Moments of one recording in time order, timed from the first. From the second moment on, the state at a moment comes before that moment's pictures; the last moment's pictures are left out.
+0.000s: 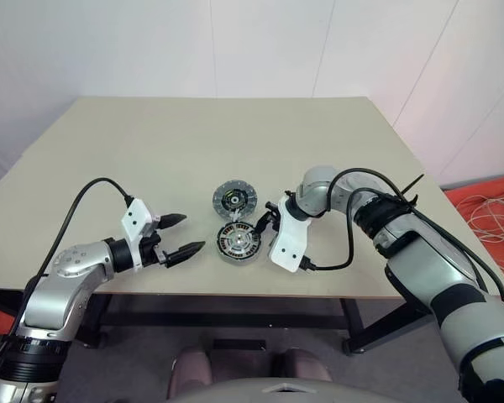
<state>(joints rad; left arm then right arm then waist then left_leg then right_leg) -0.05 0.62 0.07 -0.20 -0.45 0.38 -0.91 -1.05 -0.43 0.73 0.82 -0.55 -1.02 1.12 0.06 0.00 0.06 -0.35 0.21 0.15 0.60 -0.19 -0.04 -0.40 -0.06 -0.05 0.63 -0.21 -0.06</state>
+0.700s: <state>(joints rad) -0.09 0.61 0.06 -0.18 -0.44 0.38 -0.91 -0.99 -0.45 0.72 0.52 -0.51 -0.65 1.27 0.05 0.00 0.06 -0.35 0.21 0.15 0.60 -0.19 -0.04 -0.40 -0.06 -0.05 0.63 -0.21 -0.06</state>
